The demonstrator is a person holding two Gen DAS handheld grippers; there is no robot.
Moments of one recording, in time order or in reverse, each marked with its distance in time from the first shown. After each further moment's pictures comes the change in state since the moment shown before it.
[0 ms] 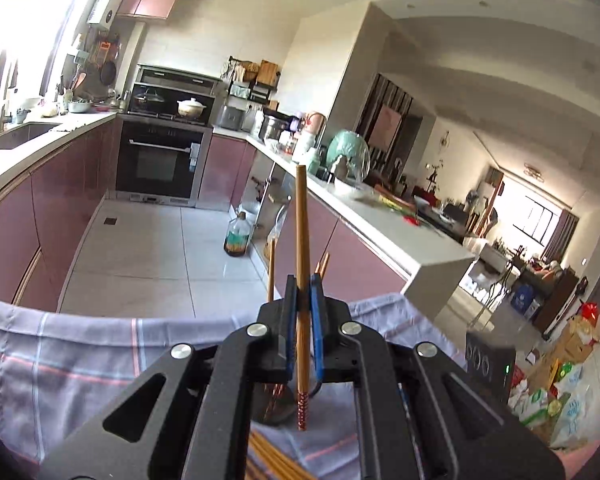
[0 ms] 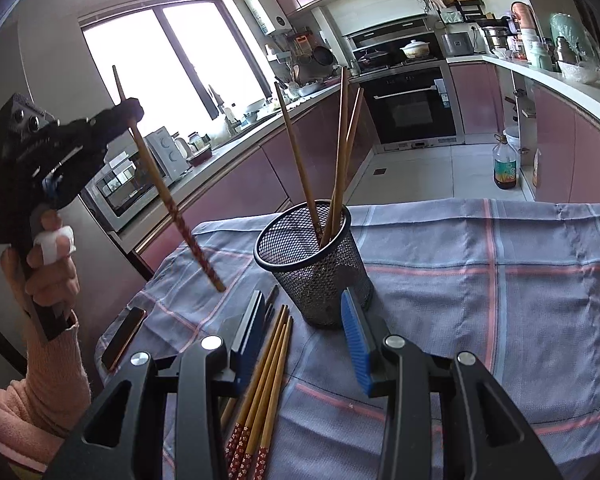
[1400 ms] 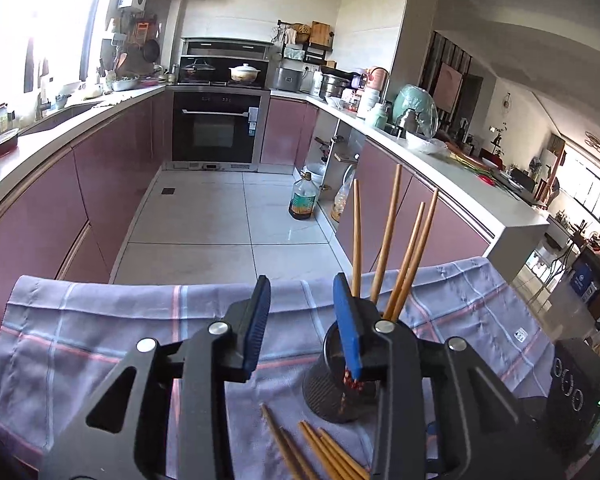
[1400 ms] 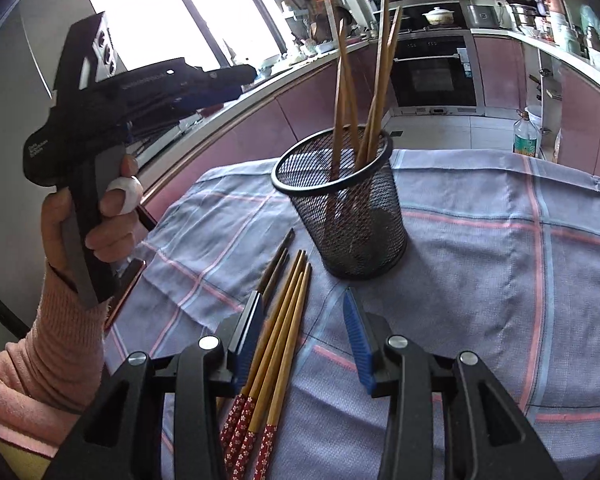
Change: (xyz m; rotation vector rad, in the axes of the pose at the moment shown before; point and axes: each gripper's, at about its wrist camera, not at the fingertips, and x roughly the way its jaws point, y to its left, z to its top) left arm 0.089 0.034 -0.037 0.025 0.152 0.240; right arm 0.041 0.018 -0.026 -0.060 0.175 0.033
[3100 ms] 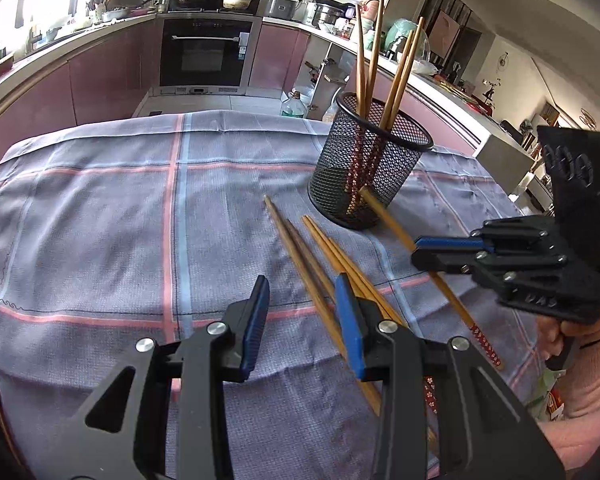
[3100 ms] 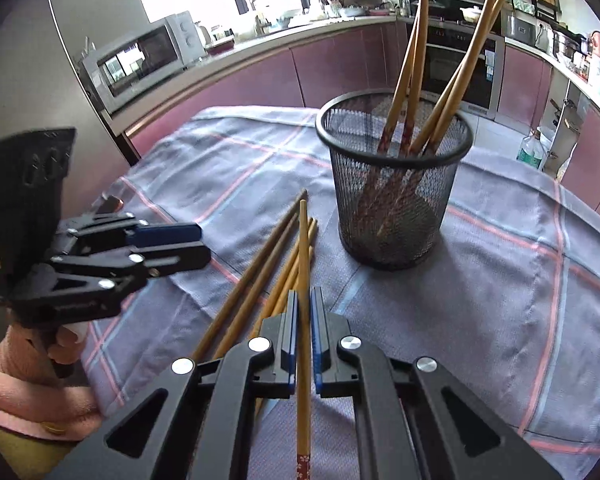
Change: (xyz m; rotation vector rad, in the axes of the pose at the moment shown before) left arm -0.029 0.024 -0.152 -0.035 0.263 -0.067; right arm 0.039 0.037 0.002 -0.169 0.140 -0.088
